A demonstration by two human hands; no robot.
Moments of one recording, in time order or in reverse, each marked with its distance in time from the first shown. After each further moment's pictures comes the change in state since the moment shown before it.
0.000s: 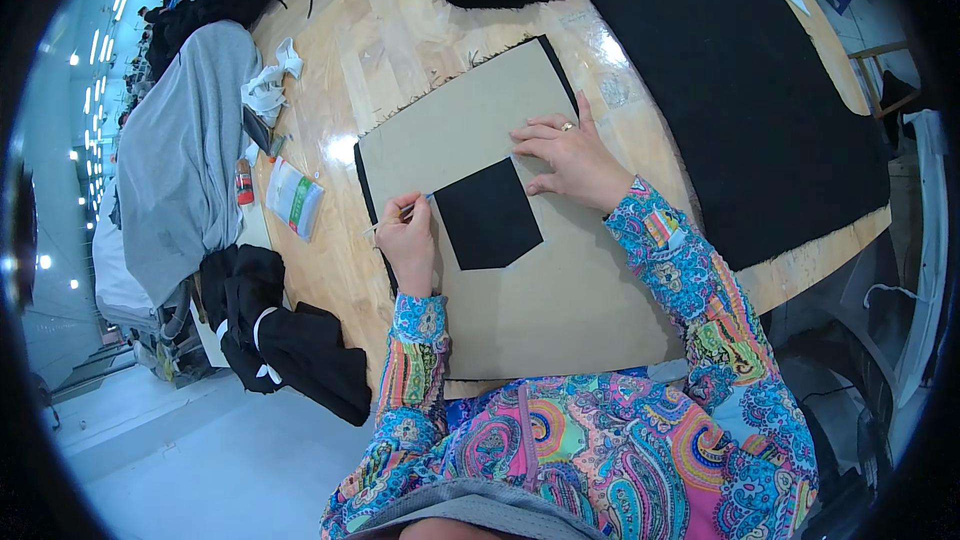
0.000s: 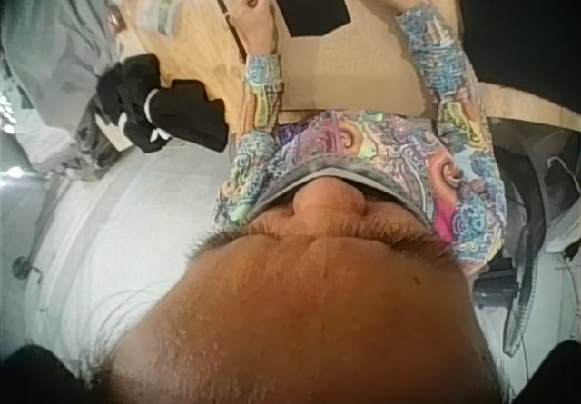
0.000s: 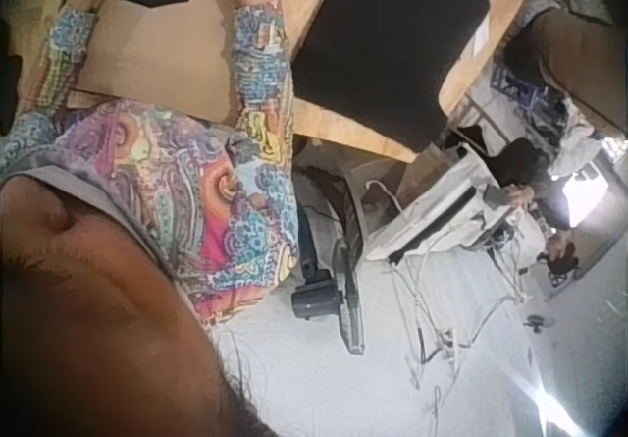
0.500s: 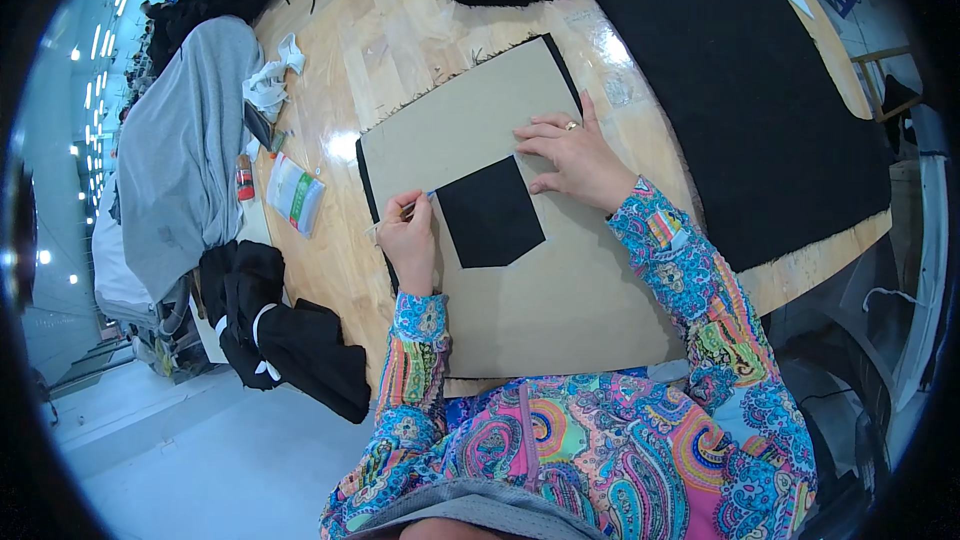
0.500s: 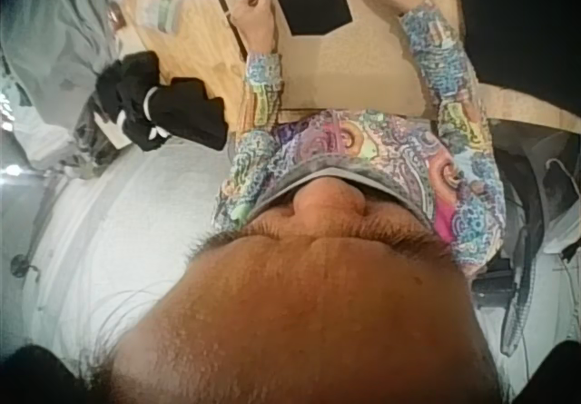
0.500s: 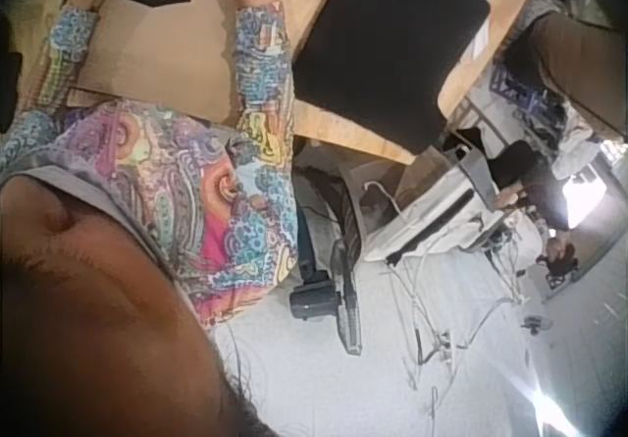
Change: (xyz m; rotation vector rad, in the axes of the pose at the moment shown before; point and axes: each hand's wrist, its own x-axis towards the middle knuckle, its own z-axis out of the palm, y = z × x) left_hand -0.001 0.002 -0.001 -0.009 0.004 -0.001; right_hand 0.000 0.000 -0.001 -0.010 -0.016 0.002
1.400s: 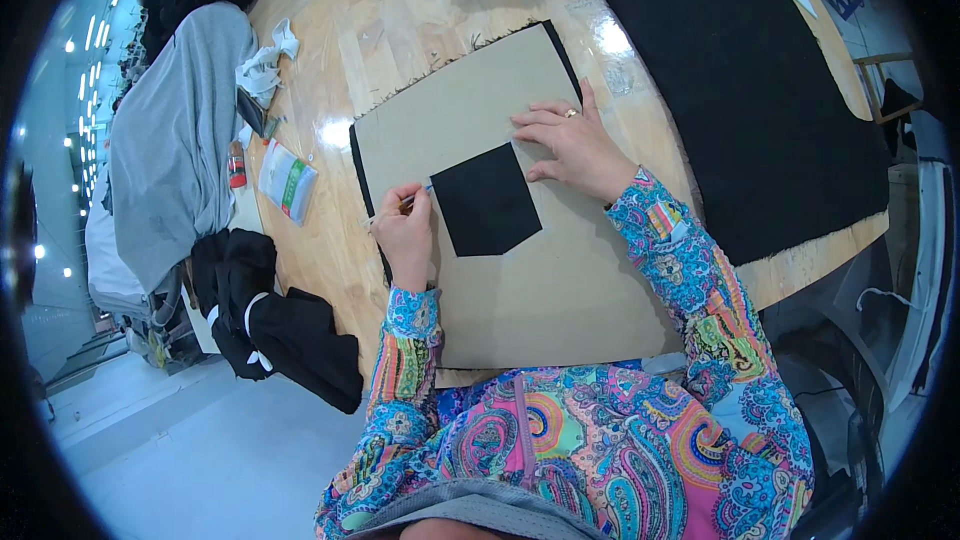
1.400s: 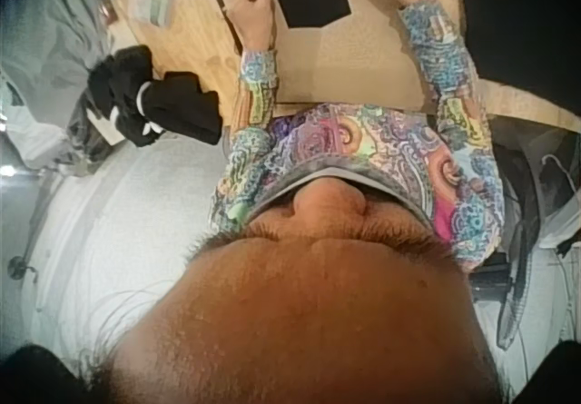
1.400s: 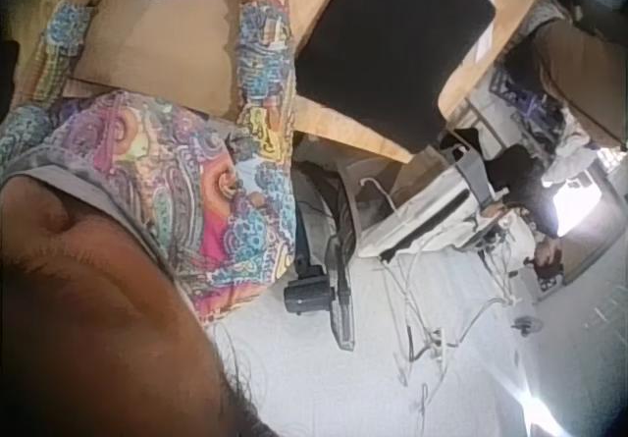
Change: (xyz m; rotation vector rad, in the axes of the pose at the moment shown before) left_hand -0.006 -0.004 -0.003 0.131 -0.008 0.093; right_hand 0.000 -0.002 -0.001 -0.011 0.013 -0.005
